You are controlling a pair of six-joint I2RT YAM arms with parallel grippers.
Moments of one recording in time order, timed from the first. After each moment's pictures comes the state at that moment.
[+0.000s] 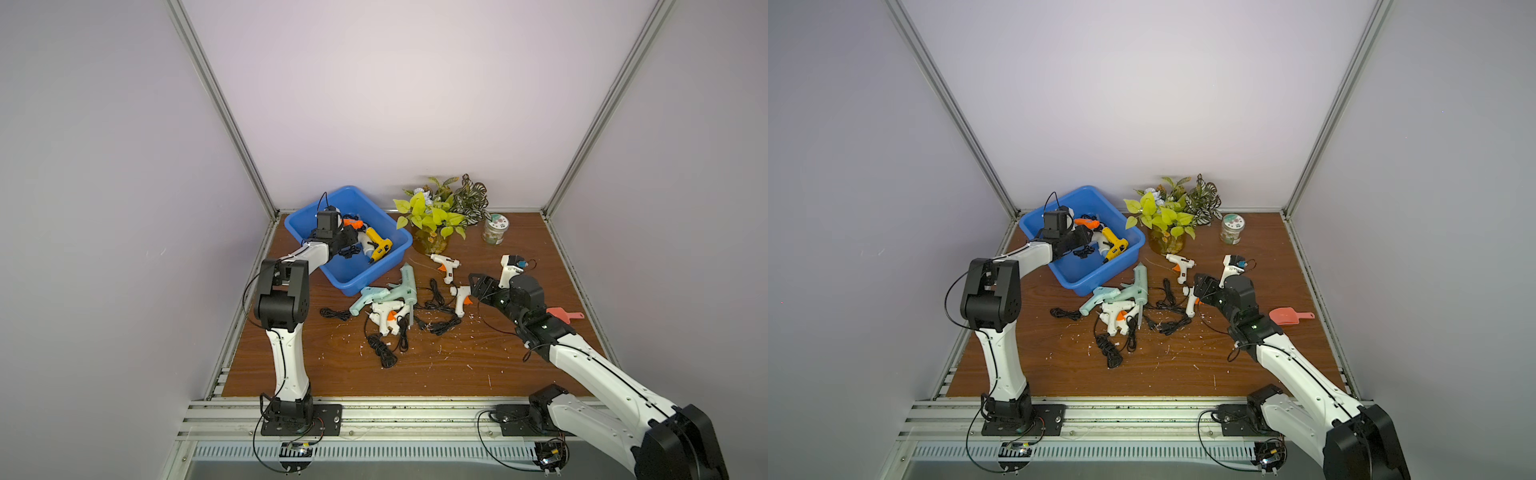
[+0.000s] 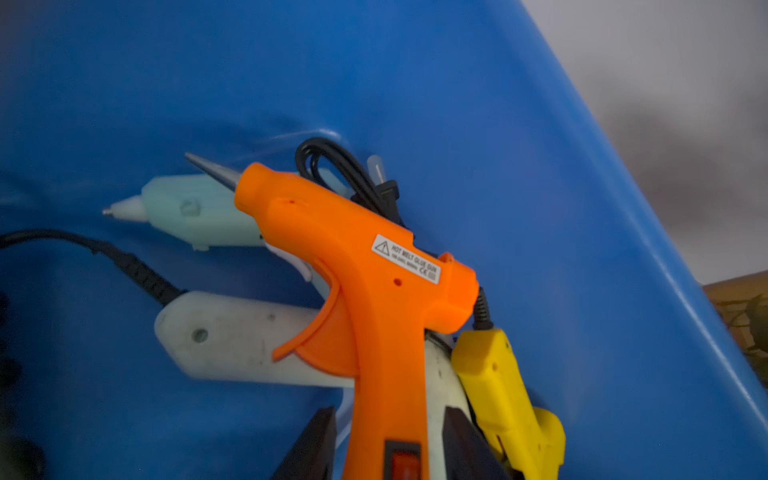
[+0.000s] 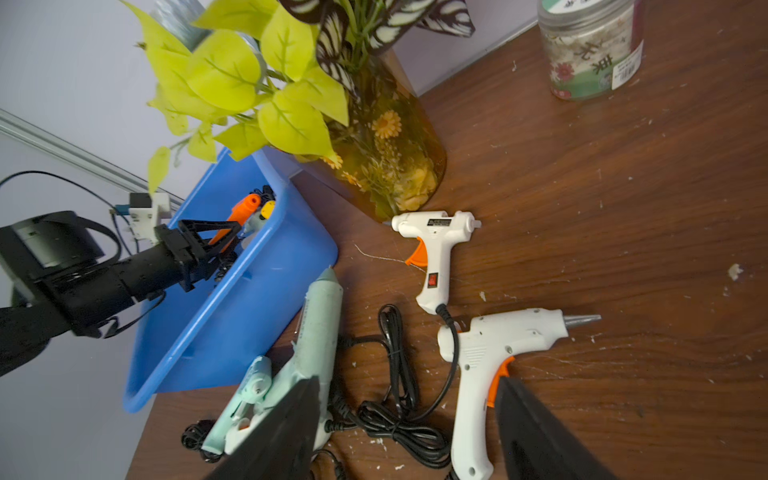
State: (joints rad) left arm -0.07 2.06 1.41 0.02 0.20 -0.45; right arm 0.43 1.01 0.56 0.00 0.07 0.69
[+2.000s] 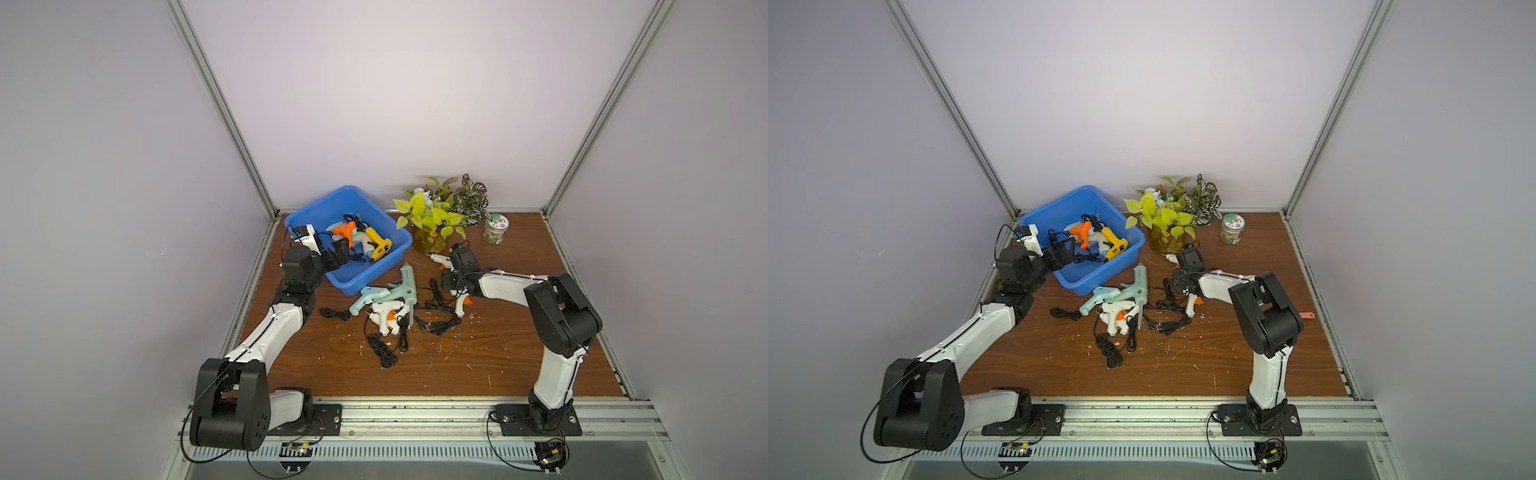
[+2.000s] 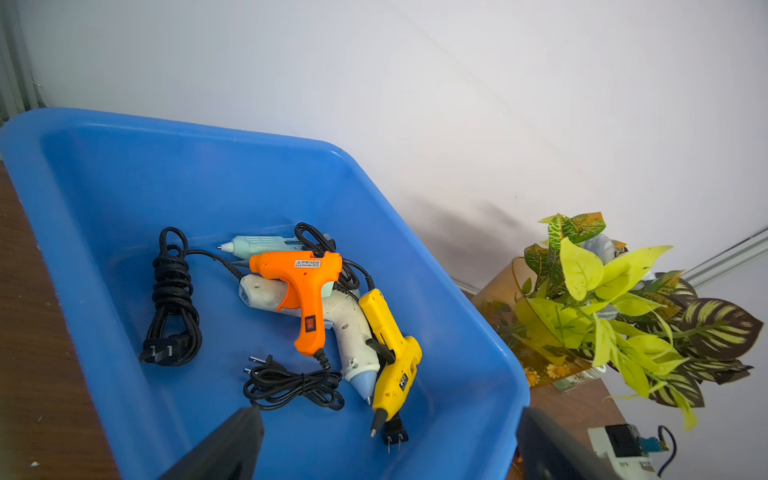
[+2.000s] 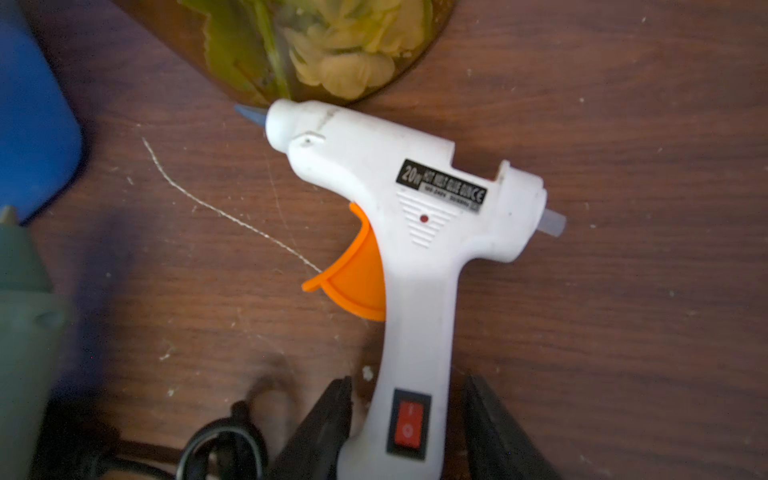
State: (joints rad) left arm -0.06 1.27 0.70 0.34 0.18 -0.51; right arm 0.48 1.89 1.07 -0.08 0.16 0.41
